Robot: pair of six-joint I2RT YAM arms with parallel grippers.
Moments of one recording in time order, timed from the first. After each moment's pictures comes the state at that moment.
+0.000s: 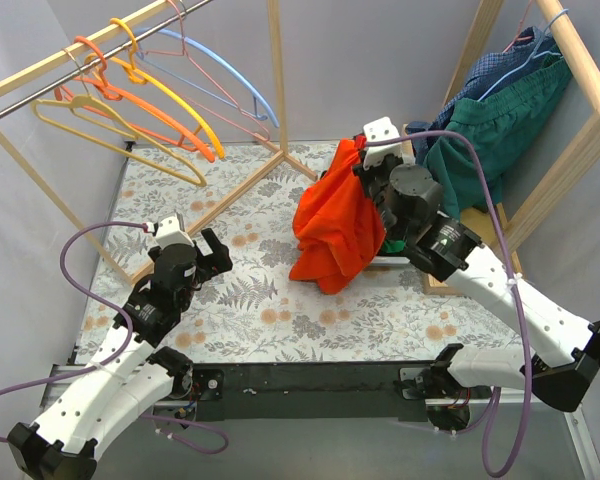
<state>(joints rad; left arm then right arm) -0.51 0.65 0.63 -0.45 -0.45 -0.60 0.87 1.17 1.28 -0.14 0.62 -0.26</state>
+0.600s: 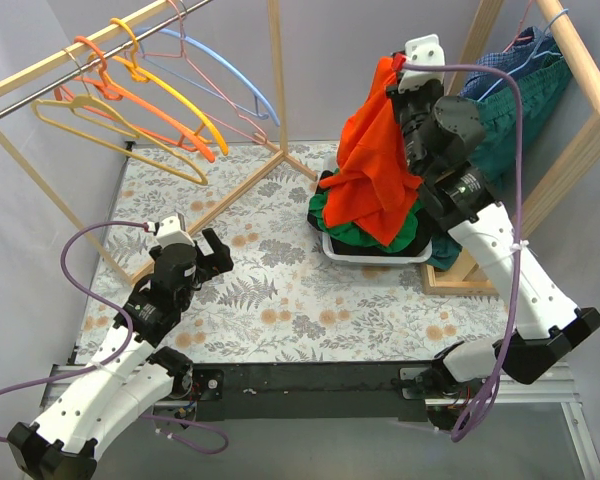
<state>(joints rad) -0.51 0.65 0.63 -0.45 -0.43 -0.59 0.63 1.39 1.74 -0.07 0.55 -0.44</state>
